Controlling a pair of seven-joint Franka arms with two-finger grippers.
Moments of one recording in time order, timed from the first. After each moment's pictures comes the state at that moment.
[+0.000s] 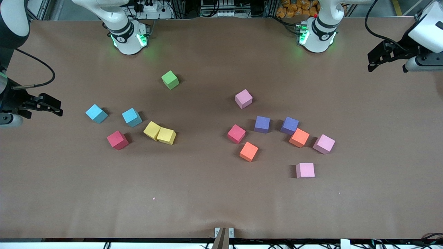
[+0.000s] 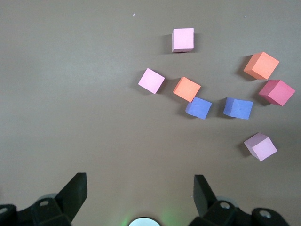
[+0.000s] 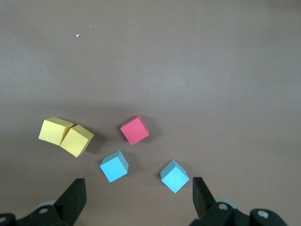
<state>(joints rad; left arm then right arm) -0.11 -0.06 -0.05 -1.50 0.03 1.43 -0.11 0.01 0.15 -0.01 -1.46 -0.02 1.63 -0.08</state>
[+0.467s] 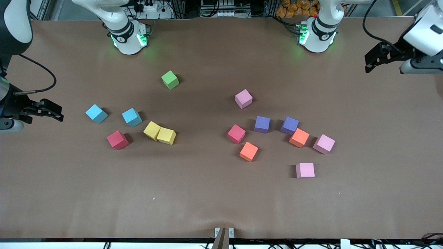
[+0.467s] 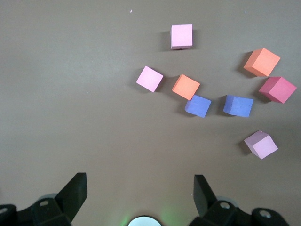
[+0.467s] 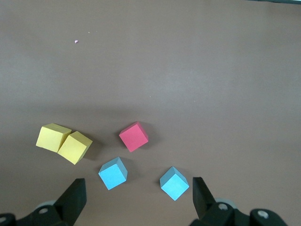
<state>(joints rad) -0.12 -0.03 -0.06 -1.50 0.03 1.43 -0.11 0.01 0.17 -0.01 -1.46 -0.02 1.66 -0.08</state>
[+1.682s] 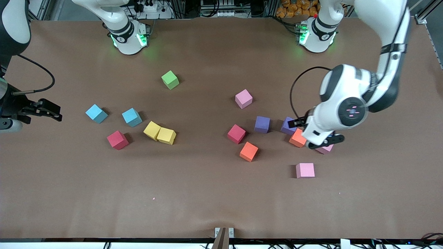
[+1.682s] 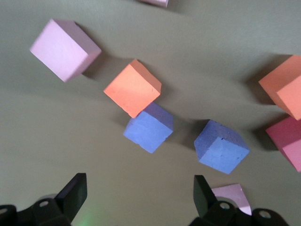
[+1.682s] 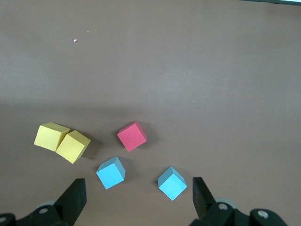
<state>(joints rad) -0.29 0.40 -0.08 -1.67 -0.06 1.80 -0.62 0.00 0.17 -0.01 -1.46 -0.02 1.66 -0.09</state>
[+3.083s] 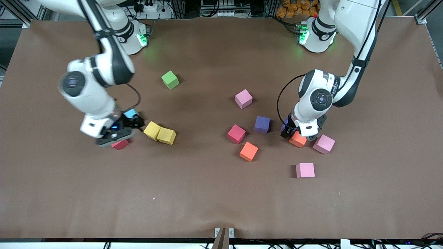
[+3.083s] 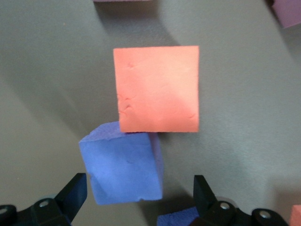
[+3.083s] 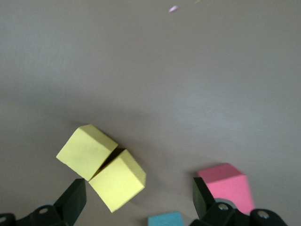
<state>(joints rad) -0.32 0.40 -0.08 -2.10 -0.06 2.42 -1.34 0.28 0.24 0.01 -2.05 0.01 2.40 -0.13</state>
